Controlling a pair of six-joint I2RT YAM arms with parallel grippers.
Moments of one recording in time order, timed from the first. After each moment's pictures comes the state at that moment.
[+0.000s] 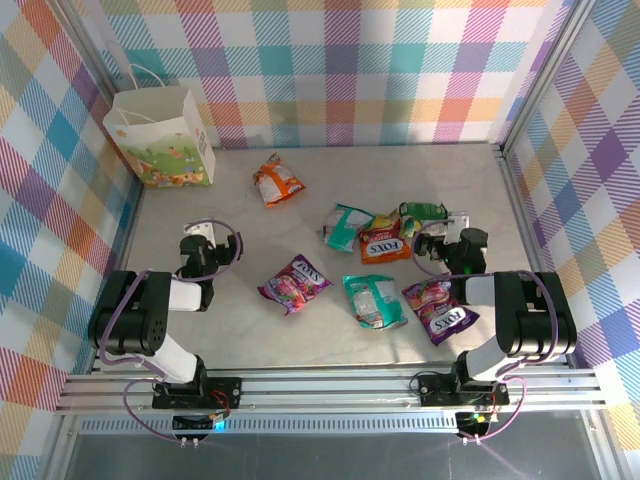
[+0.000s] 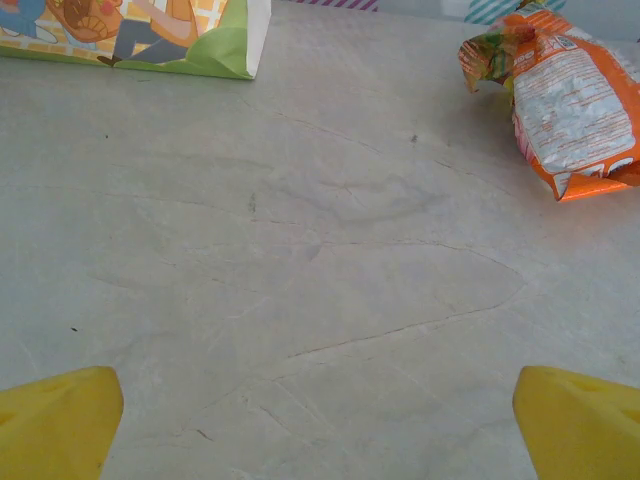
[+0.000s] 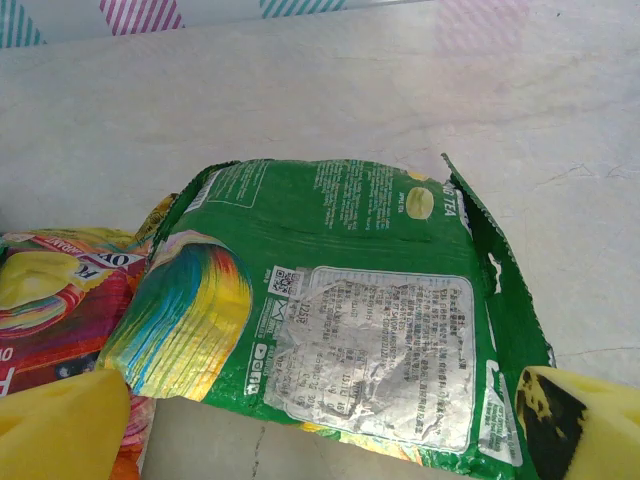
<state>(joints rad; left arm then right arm) -0.04 1.57 0.38 0.78 -0.08 -0.13 -0.01 1.53 0.40 0.71 -0.17 0.05</state>
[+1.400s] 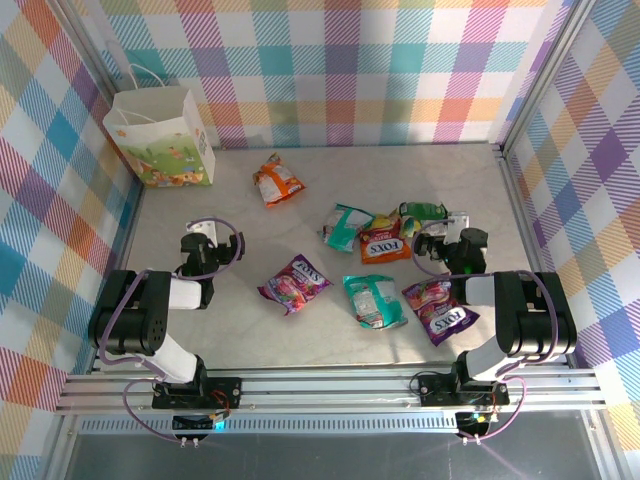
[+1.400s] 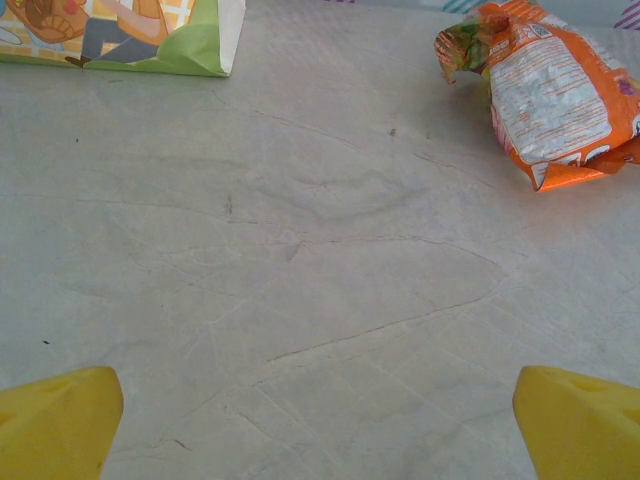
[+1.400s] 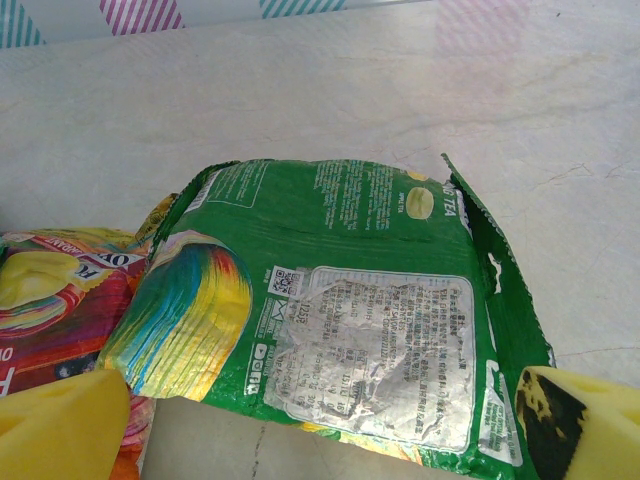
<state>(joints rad) -0.04 1.58 0.40 0.75 -0.04 -0.11 -0.01 1.53 0.40 0.71 -0.17 0.05</state>
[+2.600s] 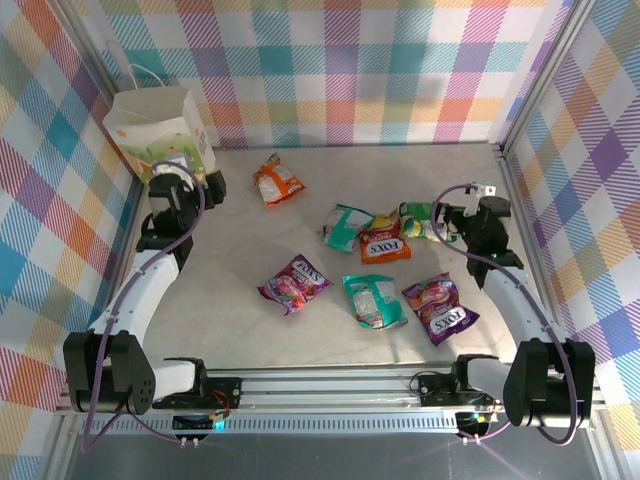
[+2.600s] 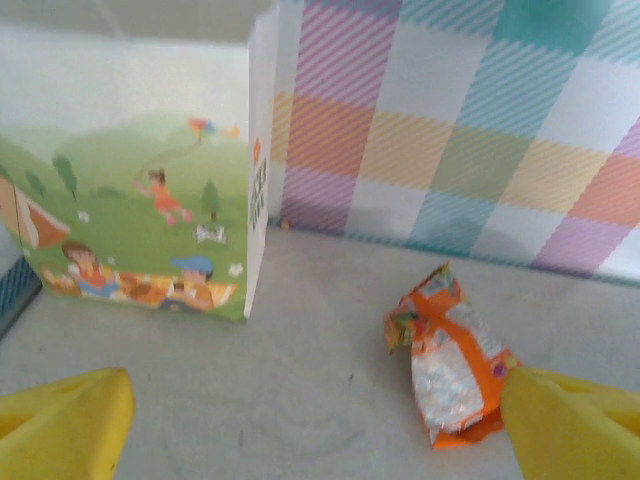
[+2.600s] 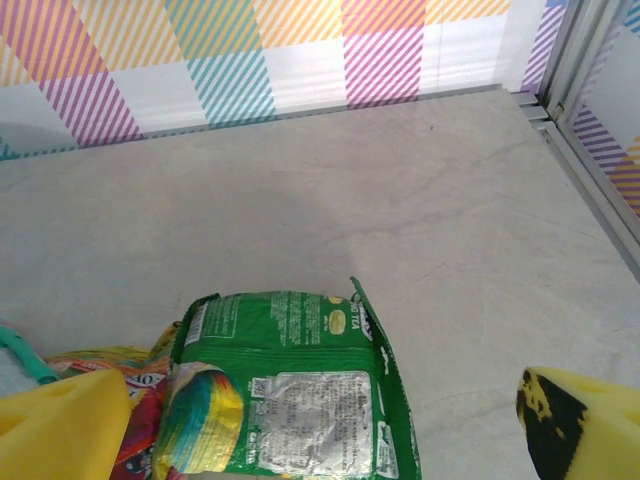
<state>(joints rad) -0.04 1.25 0.96 0.02 -0.12 -0.18 -0.01 1.16 0.73 -0.01 -0.02 0.09</state>
